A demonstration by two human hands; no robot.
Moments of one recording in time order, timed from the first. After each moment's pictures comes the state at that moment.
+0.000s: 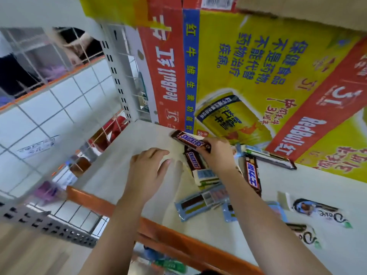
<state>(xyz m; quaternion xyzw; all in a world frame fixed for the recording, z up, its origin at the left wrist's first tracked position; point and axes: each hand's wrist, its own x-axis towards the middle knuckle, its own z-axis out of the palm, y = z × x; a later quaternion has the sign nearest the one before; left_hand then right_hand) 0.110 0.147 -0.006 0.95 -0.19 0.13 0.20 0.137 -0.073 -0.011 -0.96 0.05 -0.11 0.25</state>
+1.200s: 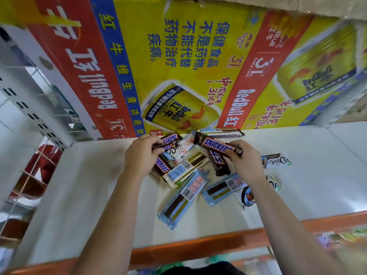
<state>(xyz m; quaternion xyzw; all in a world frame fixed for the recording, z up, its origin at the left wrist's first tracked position) 0.195 0.060 -0.008 0.90 -0.32 0.01 0.30 0.012 -0.149 -0.008 -0.86 0.35 -0.22 0.32</state>
